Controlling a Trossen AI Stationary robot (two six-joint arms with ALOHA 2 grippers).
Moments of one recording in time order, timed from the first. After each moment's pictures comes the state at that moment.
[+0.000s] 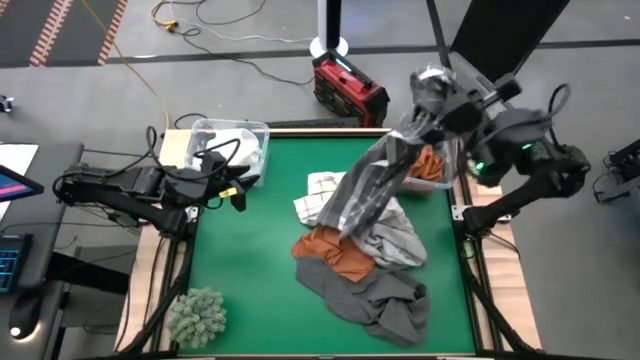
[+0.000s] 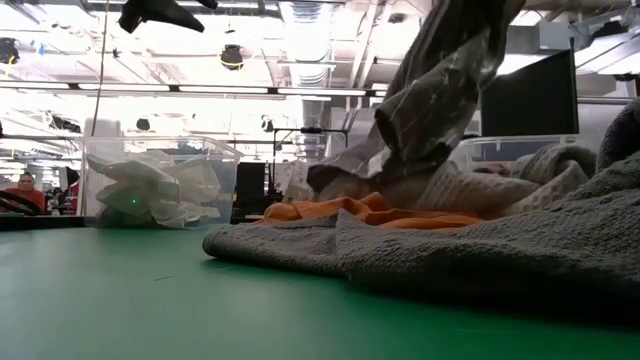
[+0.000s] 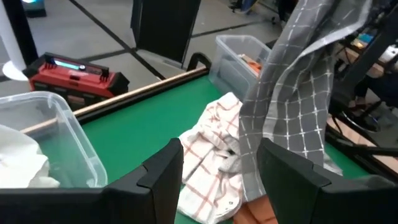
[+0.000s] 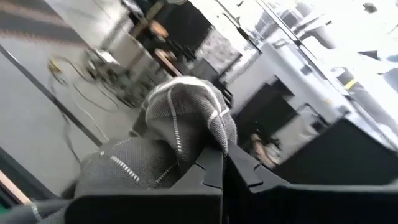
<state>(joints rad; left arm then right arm) -0.17 0.85 1.02 -0.60 -0.73 -0.67 0.20 1.23 1.78 -0.56 1.56 -0.74</state>
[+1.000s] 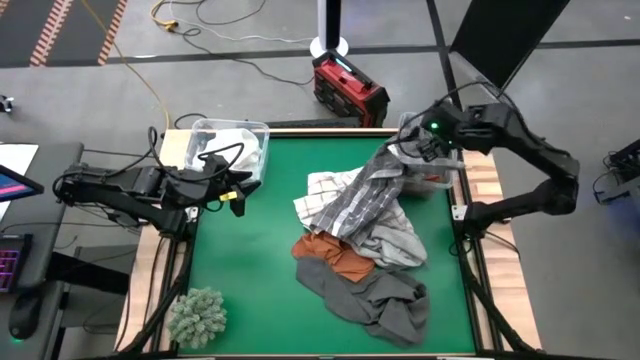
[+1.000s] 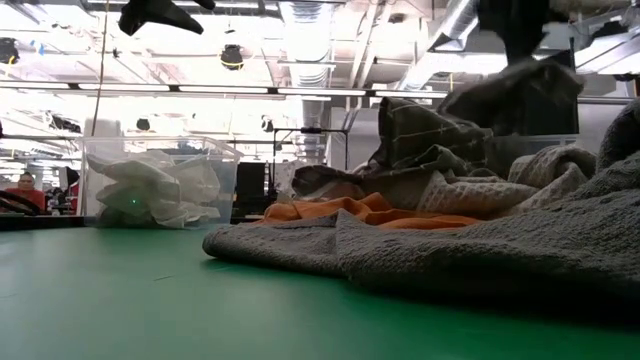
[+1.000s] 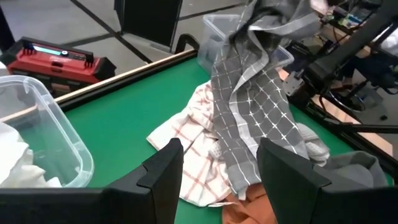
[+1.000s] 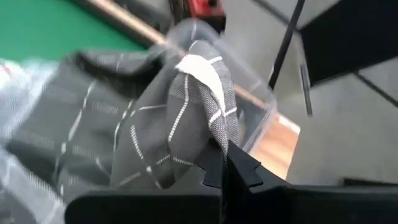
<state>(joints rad) -0.17 0.85 1.02 -0.63 -0.65 -0.68 -0.47 1.22 1.54 -1.57 0.58 0.44</state>
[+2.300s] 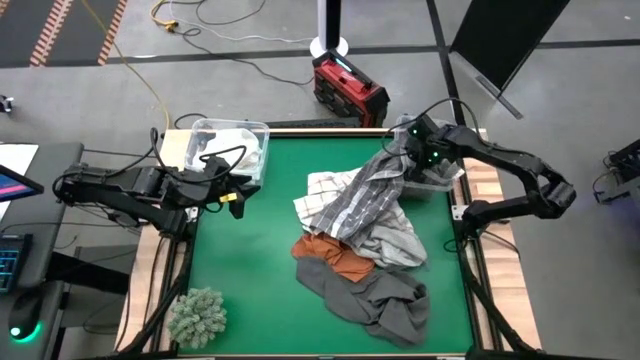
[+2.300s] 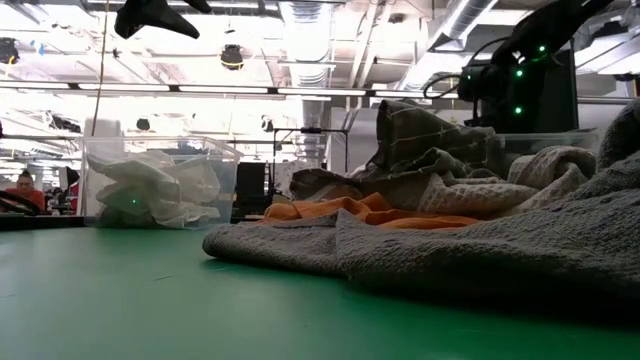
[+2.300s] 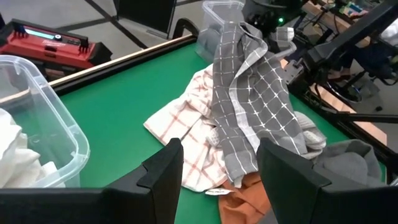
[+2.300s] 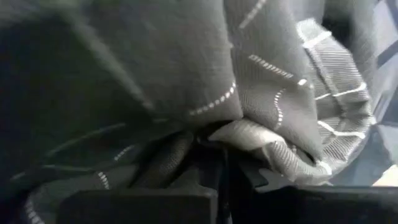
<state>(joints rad) -0.17 0.85 1.02 -0.67 -0.61 -0.72 -0.84 1.26 0.85 -0.83 0.18 -0.29</state>
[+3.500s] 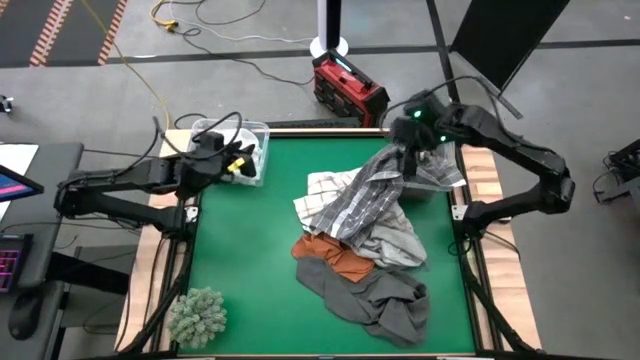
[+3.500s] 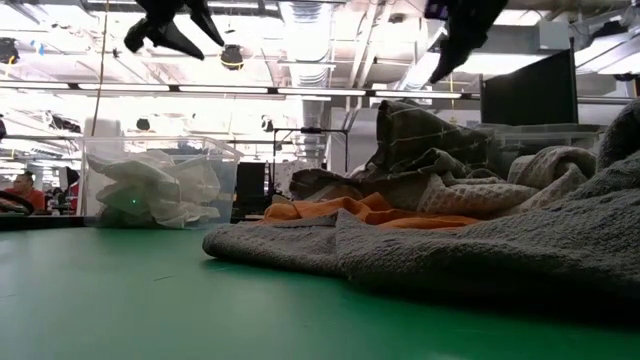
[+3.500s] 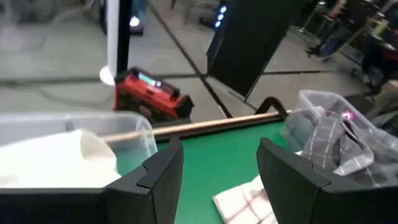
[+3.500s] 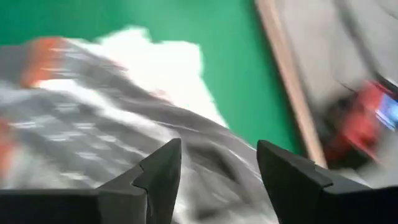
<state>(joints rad) 0.09 0.92 1.02 -0.55 -0.85 -0.77 -0.51 1.28 1.40 -1.03 -0.11 -0.35</state>
